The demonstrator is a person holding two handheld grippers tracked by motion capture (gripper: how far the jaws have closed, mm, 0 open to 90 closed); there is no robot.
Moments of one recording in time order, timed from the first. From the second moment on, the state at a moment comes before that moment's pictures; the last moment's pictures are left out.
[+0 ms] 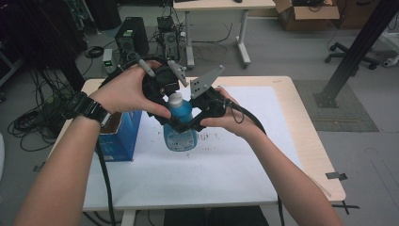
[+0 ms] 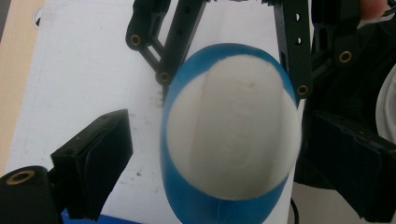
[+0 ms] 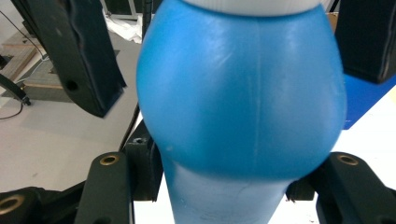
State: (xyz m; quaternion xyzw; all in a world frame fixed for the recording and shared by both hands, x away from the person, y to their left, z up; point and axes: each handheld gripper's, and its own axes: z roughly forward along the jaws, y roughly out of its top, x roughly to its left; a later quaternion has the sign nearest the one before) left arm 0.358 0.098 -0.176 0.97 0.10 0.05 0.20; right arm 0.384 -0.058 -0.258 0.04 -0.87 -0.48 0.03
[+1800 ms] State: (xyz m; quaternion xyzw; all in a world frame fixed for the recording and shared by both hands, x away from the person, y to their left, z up) left arm 0.356 0.086 -0.176 0.98 0.08 0.06 0.17; right arm 0.383 -0.061 -0.263 0.03 -0.88 -0.47 0.02
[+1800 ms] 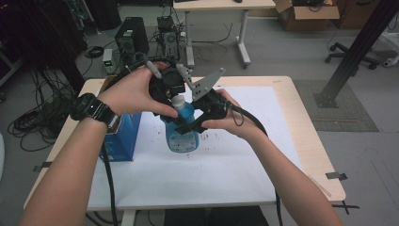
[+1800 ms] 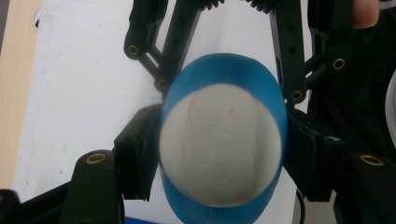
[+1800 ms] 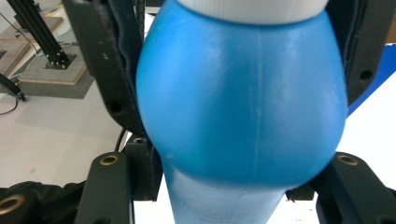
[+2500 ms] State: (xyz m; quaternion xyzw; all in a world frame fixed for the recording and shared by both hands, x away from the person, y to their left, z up) left arm 0.359 0.081 -0.167 0.98 0.10 0.04 0.16; right arm 0.385 -0.066 -0.261 0.03 -0.87 -0.48 0.04
